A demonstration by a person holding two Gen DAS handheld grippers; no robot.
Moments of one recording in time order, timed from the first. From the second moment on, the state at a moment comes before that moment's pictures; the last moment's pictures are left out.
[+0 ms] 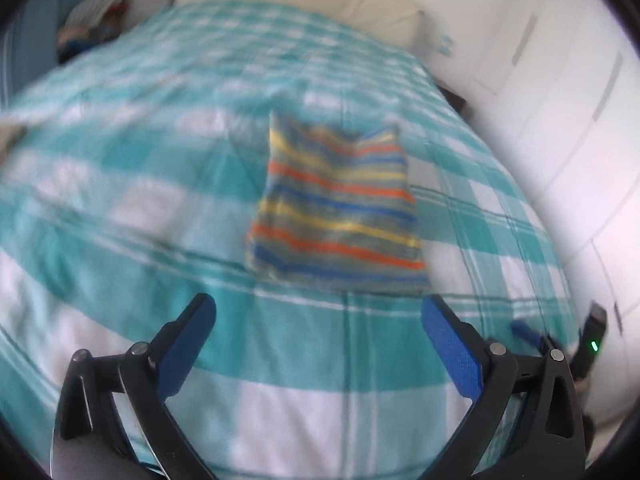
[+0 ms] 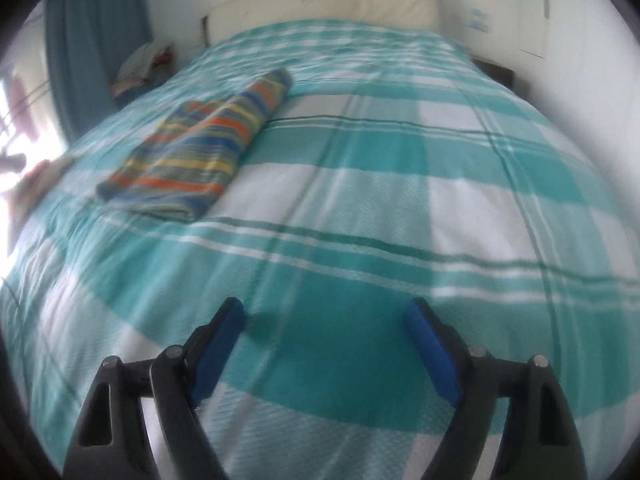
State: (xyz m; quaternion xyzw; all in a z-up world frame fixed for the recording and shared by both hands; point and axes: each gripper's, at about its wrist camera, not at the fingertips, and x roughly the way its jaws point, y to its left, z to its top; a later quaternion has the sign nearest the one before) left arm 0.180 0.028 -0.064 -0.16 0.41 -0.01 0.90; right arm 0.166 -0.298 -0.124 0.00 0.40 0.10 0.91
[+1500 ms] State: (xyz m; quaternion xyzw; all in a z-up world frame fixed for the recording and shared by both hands) left arm 0.192 -0.018 -0.137 -0.06 0.41 0.08 0.91; right arm 0.165 -0.278 -0.137 -0.06 0.40 0.06 0.91
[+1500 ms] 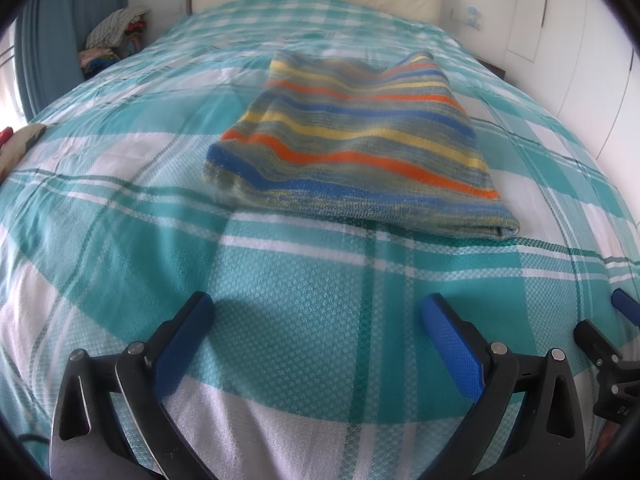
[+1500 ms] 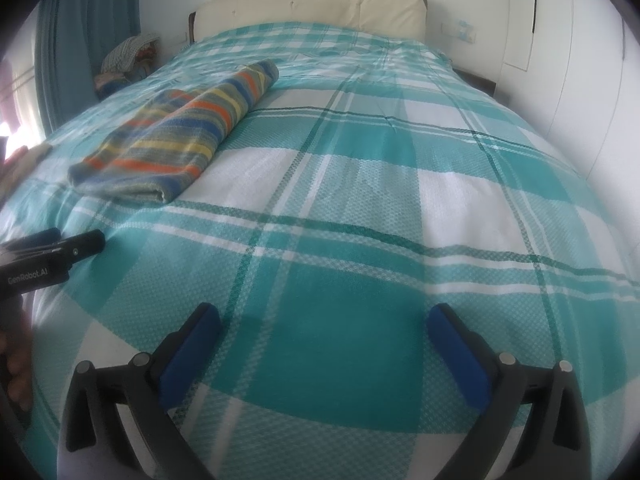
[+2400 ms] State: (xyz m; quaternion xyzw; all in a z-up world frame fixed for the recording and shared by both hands) left arm 0.192 -0.019 -0.139 -0.05 0.41 0.08 0.91; right arm 0.165 -0.278 -0.137 -0.06 0.40 0.06 0.91
